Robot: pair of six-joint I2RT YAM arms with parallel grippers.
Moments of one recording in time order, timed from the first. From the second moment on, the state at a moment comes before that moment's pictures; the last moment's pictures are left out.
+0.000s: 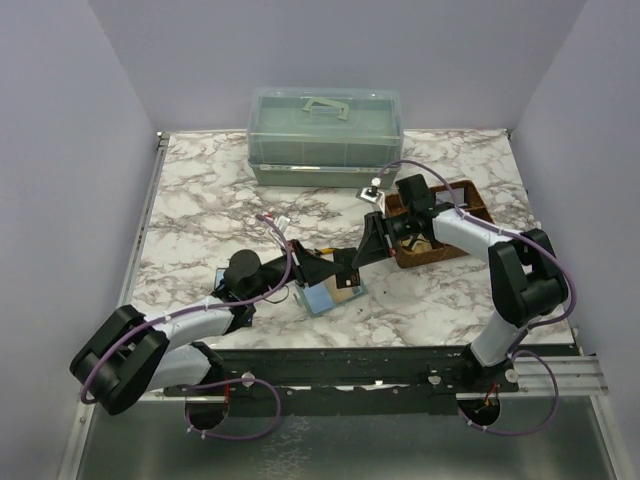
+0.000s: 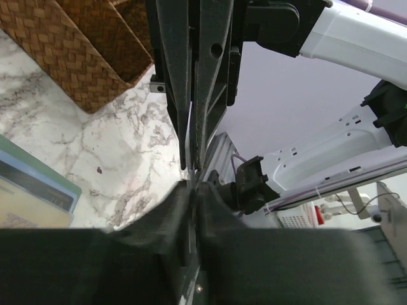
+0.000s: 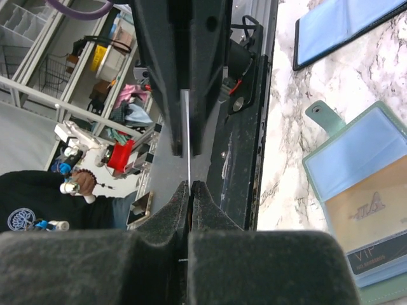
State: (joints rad) left arm -0.68 1.20 0.31 0.94 0.46 -0.99; right arm 0.39 1.71 1.04 -0.26 -1.54 0.00
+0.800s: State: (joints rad) left arm -0.55 0.67 0.22 0.51 0.26 -0.97; right arm -0.21 1.62 1.41 -0.88 -1.07 -0.66
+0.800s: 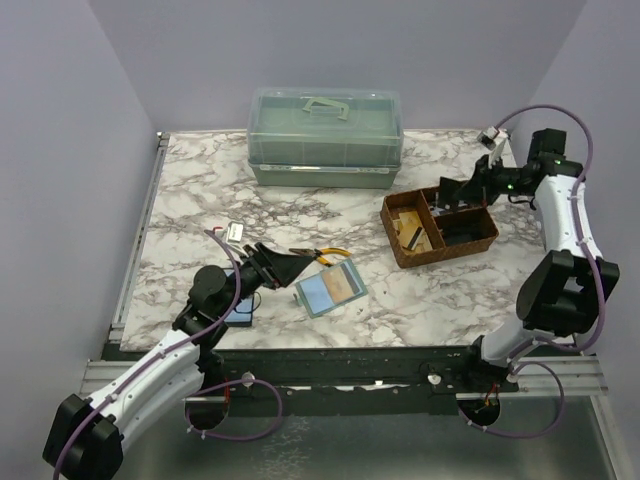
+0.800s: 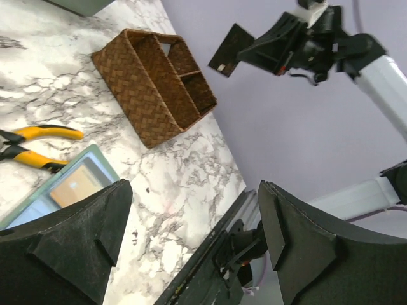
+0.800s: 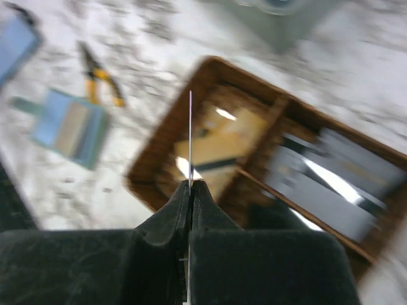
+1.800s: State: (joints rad) left arm -0.55 0.69 0.24 0.41 0.25 -0.89; right arm 0.04 1.66 1.35 -1.00 -0.04 -1.64
